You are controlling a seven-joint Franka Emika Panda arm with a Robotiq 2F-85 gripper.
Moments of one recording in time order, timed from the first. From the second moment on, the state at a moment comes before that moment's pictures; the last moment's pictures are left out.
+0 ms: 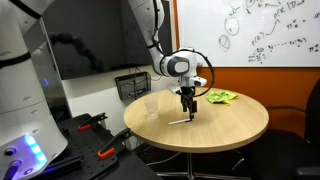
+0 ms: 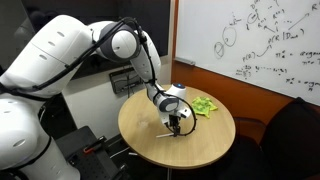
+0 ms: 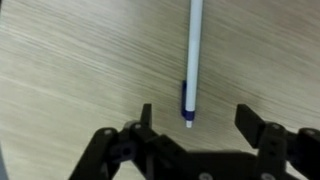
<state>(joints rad) -0.06 0.83 -0.08 -1.93 0.18 2.74 0.26</state>
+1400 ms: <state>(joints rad) -0.11 0.81 0.03 -1.85 0.18 2.66 0.04</state>
